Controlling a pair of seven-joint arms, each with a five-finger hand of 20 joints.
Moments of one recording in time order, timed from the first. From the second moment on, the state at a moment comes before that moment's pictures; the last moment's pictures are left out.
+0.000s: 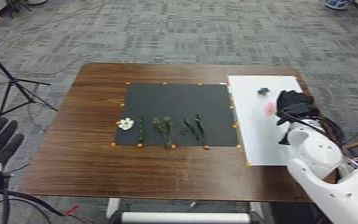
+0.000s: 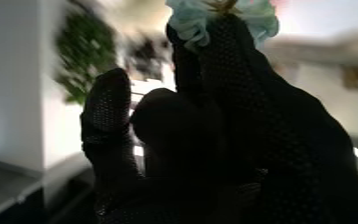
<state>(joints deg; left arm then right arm) 150.6 -51.8 -118.5 -132.5 -3.3 21.4 28.8 -86.8 -45.2 66.9 -104.9 -141.2 -1.8 35.7</state>
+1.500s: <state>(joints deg) 143.3 -49.0 -112.0 -129.8 -2.9 21.7 27.1 -56.0 -74.0 28.3 -77.9 -136.0 13.6 6.2</state>
